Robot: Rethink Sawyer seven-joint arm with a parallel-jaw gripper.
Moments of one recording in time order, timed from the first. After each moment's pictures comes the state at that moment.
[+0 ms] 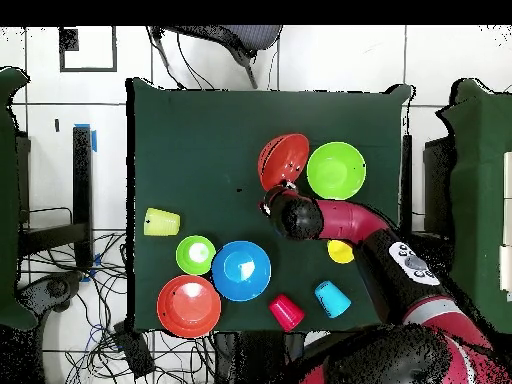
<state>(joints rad) -0.68 -0.42 0.41 1.68 -0.42 0.29 0.83</state>
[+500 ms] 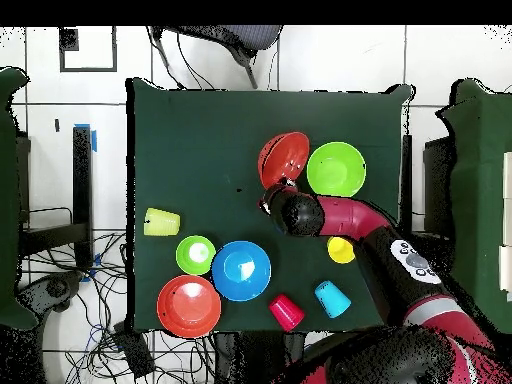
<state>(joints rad) -0.68 -0.43 0.43 1.67 -0.42 0.32 0.83</state>
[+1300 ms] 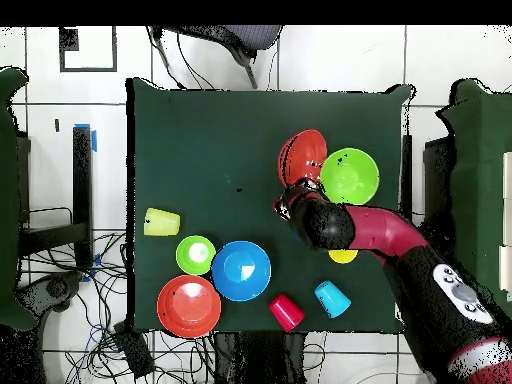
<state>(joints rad) -0.84 -0.60 0.55 1.82 -0.42 0.33 0.83</state>
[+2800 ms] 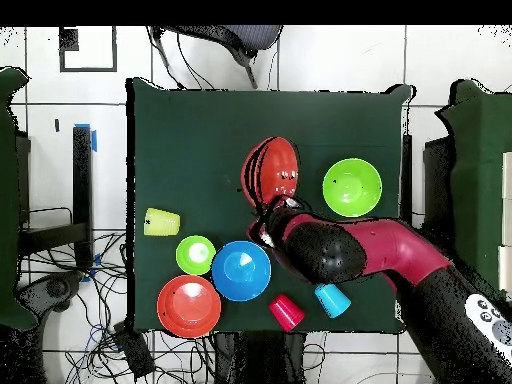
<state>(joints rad) -1.09 -0.82 1.02 2.10 -0.36 0.50 0.83</state>
